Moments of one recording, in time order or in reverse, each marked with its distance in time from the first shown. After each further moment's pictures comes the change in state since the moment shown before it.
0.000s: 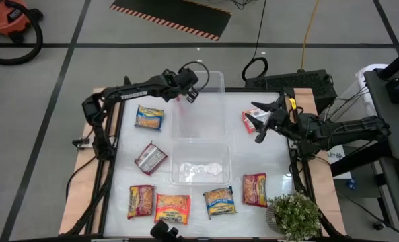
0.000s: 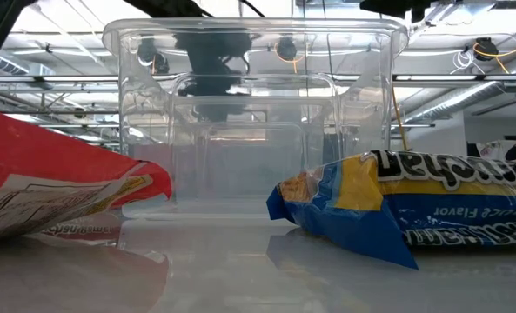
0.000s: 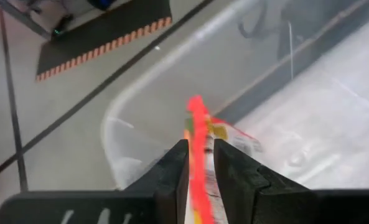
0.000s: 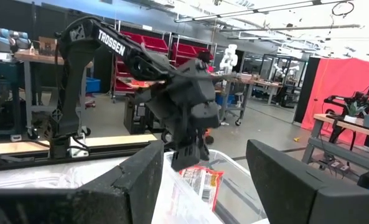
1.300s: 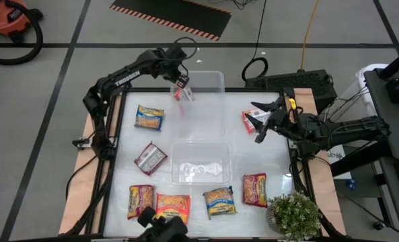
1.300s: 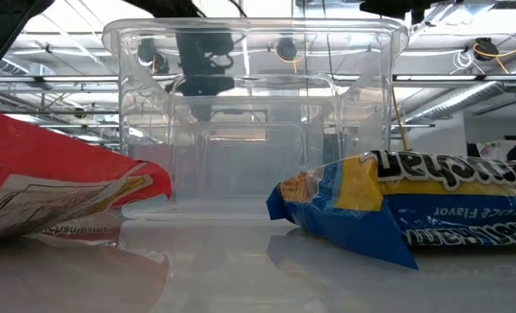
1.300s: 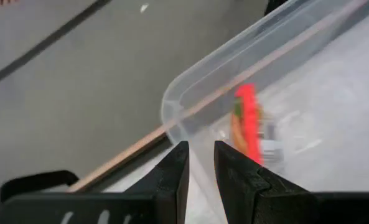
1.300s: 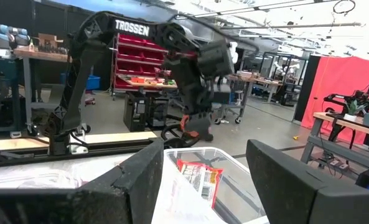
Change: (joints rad) left arm 0.194 0.054 0.304 -0.403 0.304 -0.010; right arm 0.000 0.000 0.000 -0.013 0.000 0.001
